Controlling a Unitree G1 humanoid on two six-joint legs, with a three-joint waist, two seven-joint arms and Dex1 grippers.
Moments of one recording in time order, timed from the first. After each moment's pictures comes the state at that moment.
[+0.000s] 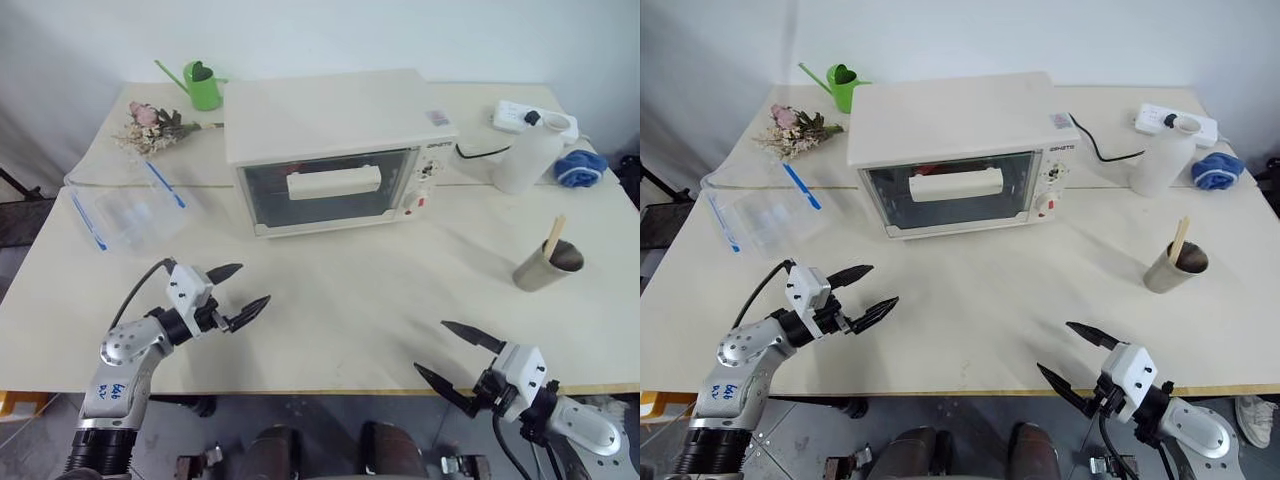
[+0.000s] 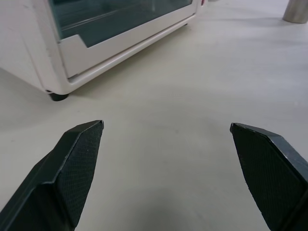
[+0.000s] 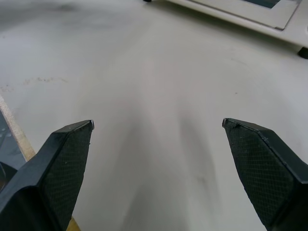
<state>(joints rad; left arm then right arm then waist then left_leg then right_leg) -0.08 0.50 0.13 -0.07 -0.35 0.09 -0.77 0.37 -0.54 -0.16 -0.27 0.36 -0.22 0.88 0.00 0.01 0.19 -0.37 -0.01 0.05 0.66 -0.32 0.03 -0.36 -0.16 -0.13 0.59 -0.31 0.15</state>
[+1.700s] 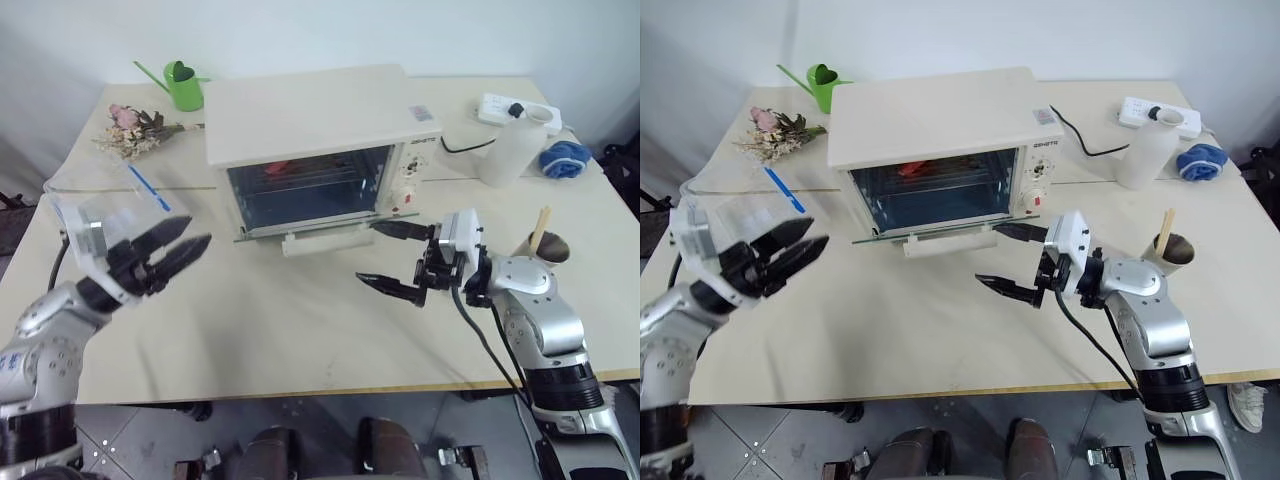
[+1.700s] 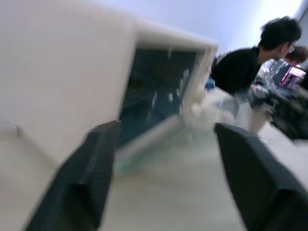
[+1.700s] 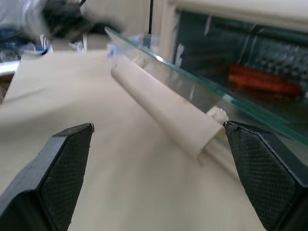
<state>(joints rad) -0.28 0.64 0.41 -0.09 -0.82 0.47 -0.83 -0.42 -0.51 0.04 -0.12 0.45 0.18 1.07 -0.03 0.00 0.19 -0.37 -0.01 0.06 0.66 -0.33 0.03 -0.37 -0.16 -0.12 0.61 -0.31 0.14</state>
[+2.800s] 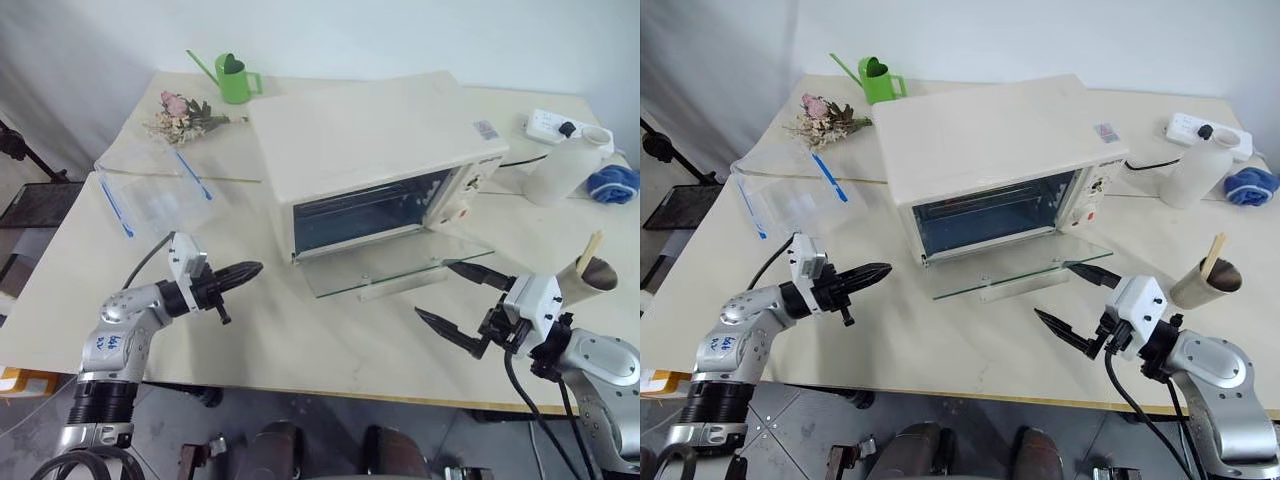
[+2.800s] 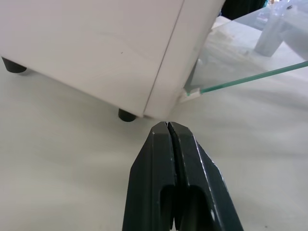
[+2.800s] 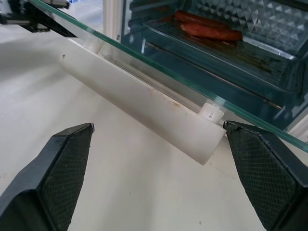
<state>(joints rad) -0.31 0.54 0.13 0.12 -0.47 0.24 -0.98 0.07 -0.64 -0.22 -0.41 0.43 0.11 0.88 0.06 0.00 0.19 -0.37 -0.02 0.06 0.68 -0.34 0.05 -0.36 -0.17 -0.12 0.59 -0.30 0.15</state>
